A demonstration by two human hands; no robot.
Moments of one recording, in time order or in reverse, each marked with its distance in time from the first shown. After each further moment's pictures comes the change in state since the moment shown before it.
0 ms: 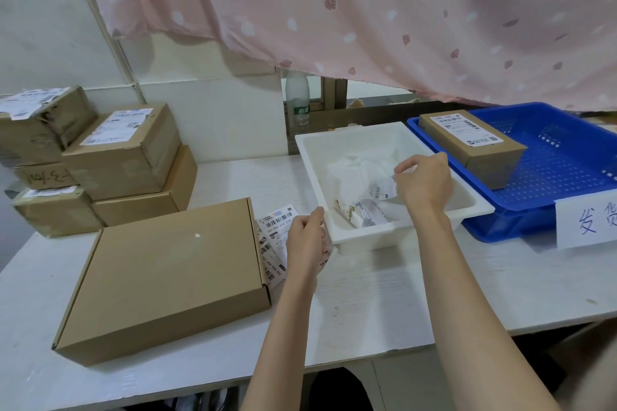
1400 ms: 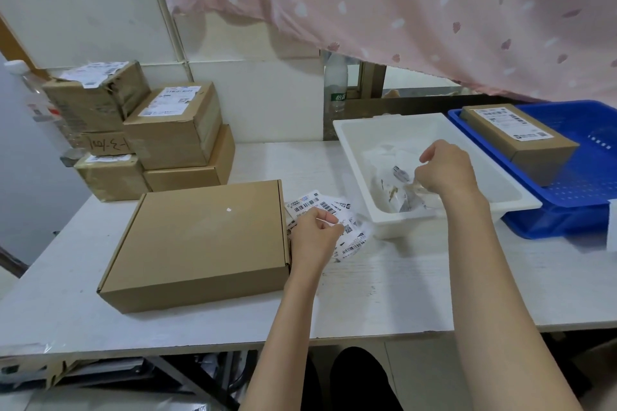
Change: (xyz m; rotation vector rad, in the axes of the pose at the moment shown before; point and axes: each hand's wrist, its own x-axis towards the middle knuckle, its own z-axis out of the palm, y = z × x) left_hand -0.003 -0.013 -0.056 0.376 0.046 0.157; right_hand -0.035 -0.043 -0.023 -0.141 -0.379 -0.069
